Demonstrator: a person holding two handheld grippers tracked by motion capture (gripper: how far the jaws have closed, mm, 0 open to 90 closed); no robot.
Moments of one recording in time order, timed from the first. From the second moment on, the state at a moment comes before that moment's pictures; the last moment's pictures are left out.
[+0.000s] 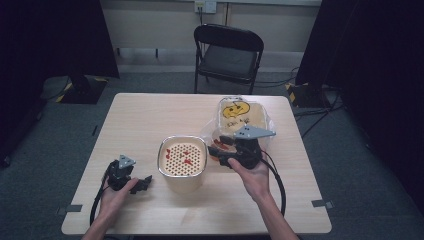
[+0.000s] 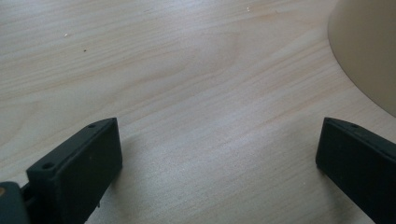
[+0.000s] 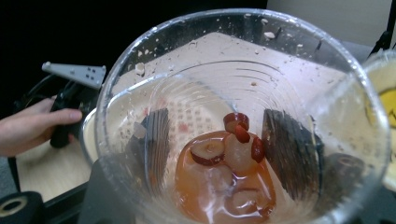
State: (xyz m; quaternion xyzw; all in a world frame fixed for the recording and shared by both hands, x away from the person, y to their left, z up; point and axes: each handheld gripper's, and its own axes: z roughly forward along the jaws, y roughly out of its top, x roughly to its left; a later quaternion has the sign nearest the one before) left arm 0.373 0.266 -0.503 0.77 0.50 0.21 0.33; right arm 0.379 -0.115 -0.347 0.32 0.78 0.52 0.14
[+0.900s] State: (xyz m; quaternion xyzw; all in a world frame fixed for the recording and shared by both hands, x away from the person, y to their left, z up) left arm 0.373 0.266 -0.503 0.77 0.50 0.21 0.33; right arm 0.429 -0.058 -0.328 0.26 0.77 0.53 0.26
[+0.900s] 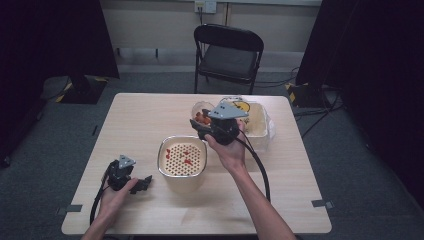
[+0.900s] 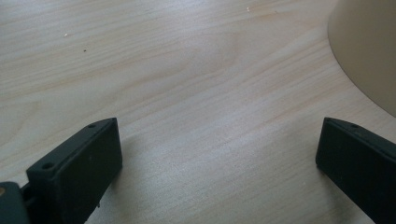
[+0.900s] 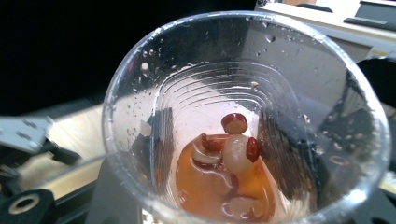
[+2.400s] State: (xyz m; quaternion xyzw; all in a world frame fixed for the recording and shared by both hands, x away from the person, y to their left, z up) left arm 0.374 0.268 -0.503 0.78 0.49 0.21 0.33; right arm 0.400 0.001 -0.366 -0.08 0.82 0.08 0.56
